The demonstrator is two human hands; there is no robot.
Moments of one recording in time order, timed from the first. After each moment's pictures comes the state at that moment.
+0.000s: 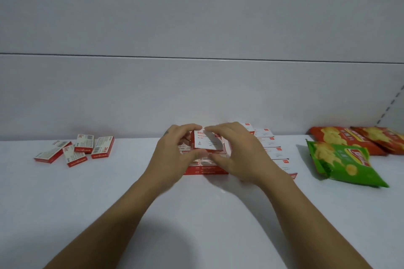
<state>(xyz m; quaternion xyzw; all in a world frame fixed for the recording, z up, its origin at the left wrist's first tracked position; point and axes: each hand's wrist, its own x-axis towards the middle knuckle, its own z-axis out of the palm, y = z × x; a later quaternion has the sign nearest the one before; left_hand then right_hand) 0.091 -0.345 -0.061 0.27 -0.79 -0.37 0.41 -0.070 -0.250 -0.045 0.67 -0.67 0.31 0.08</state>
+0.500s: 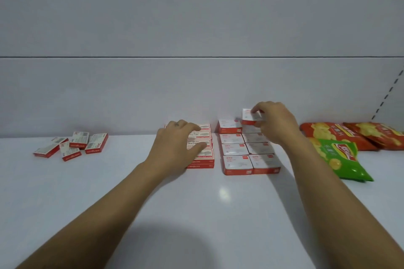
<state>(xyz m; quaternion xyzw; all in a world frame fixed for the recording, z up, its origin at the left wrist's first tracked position) 0.055 -0.333 -0.055 0.34 -0.90 -0.07 0.25 -0.191 -0.240 -0.025 0.49 -0.84 0.20 0.08</state>
